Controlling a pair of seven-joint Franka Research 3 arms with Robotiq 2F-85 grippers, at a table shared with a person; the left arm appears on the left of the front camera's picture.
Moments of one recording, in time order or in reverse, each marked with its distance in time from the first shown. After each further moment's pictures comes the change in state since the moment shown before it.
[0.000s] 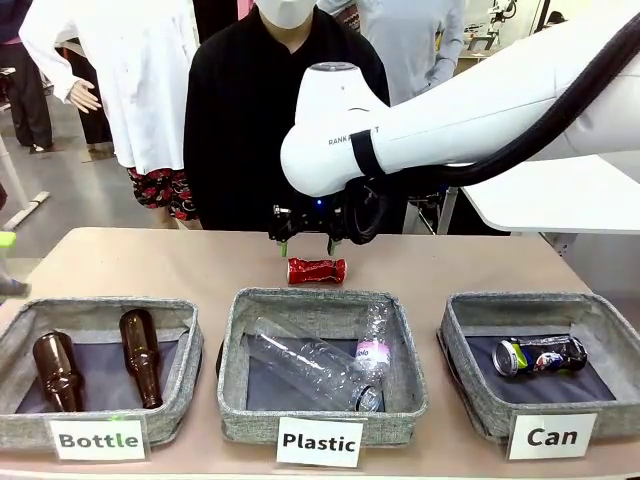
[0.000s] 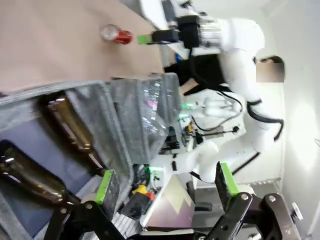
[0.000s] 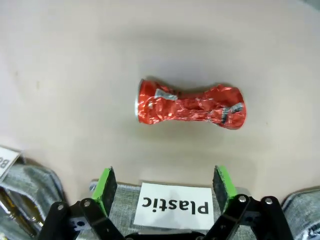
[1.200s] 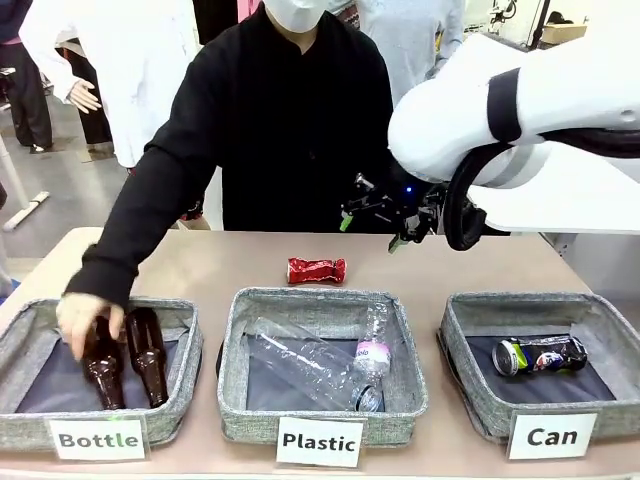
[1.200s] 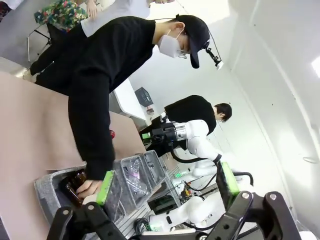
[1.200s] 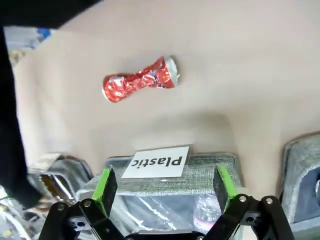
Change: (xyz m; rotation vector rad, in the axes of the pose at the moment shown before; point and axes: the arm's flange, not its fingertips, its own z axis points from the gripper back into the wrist) left arm 0.019 -0.077 0.255 -0.144 -0.412 -0.203; right arm -0.068 -0.121 0.066 0.247 -0.087 -0.320
